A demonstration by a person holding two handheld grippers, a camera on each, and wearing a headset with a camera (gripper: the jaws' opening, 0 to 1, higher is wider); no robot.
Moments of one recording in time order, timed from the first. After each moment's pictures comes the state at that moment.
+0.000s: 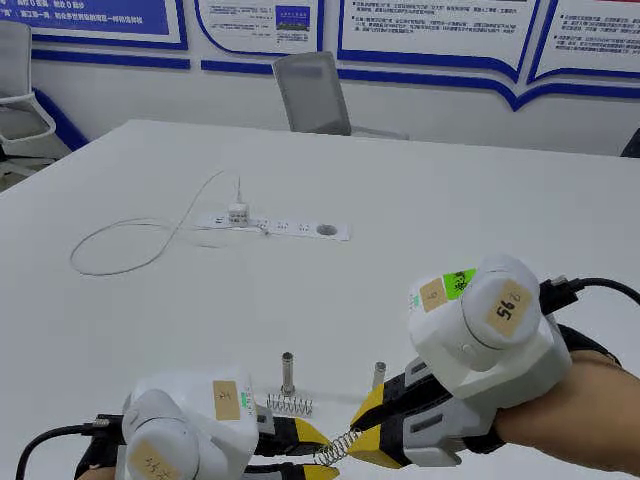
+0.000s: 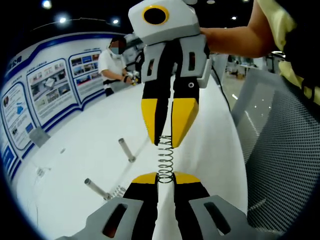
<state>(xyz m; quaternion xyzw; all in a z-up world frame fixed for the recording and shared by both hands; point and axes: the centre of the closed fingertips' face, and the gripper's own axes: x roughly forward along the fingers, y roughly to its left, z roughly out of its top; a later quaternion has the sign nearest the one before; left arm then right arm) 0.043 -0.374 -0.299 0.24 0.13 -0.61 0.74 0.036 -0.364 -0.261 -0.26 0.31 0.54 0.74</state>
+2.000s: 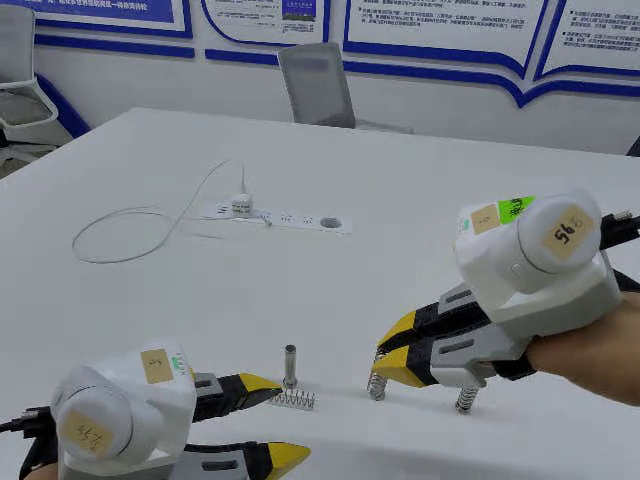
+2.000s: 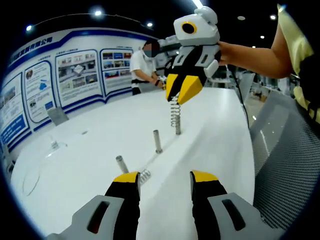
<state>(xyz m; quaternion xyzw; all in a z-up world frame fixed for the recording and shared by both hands) 0.077 -0.324 -0.289 0.15 0.15 -0.53 0.82 0.087 -0.400 -0.221 -0.26 0.28 0.48 0.79</state>
